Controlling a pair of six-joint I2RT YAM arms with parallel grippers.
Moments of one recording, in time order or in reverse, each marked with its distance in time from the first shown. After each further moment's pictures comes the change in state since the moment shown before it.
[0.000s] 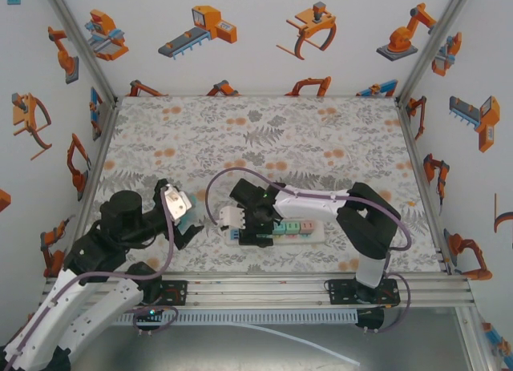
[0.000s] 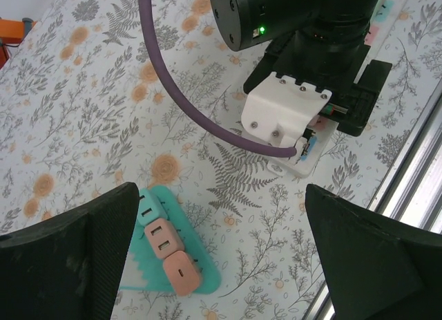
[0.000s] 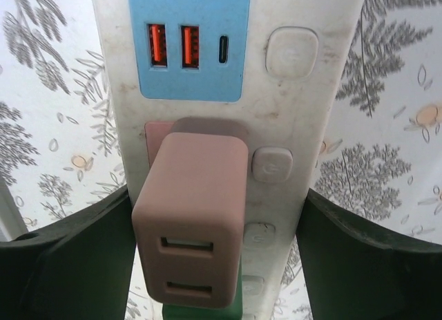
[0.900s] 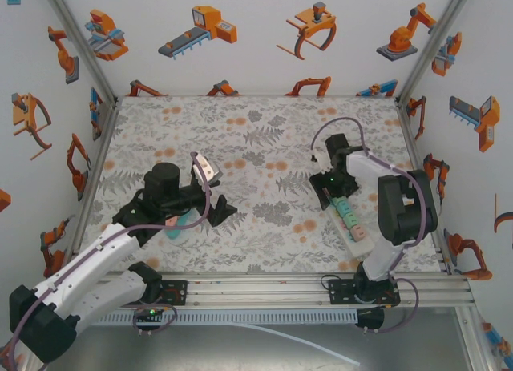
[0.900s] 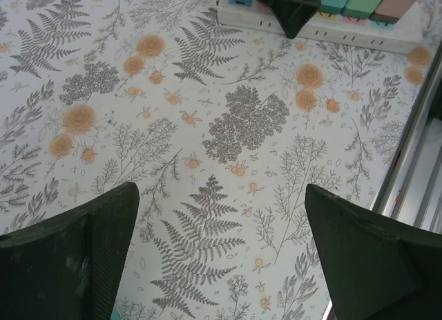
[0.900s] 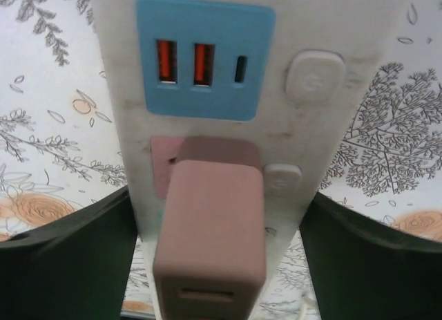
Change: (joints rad) left arm 0.002 0.409 -0.083 0.499 0.172 -0.243; right arm -0.806 -0.081 -0.097 -0.099 0.134 0.346
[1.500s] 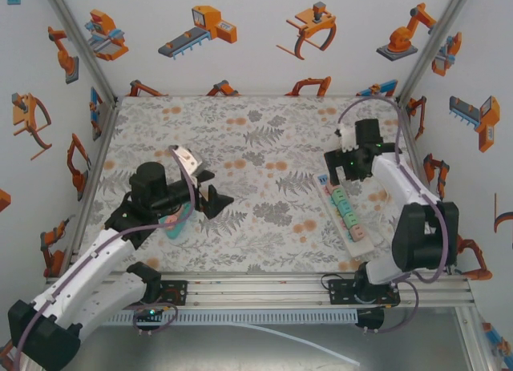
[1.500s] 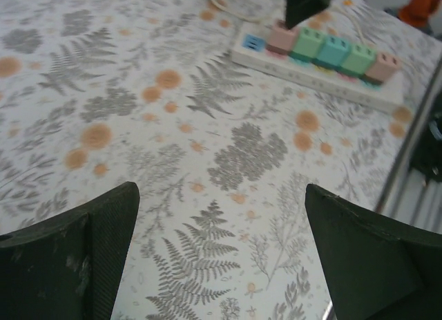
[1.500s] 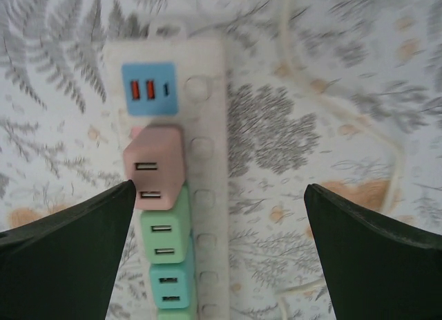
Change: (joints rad) left arm 0.074 -0.053 -0.019 0.082 0.068 -0.108; right arm -0.126 -0.215 0.029 0.046 -0.063 0.043
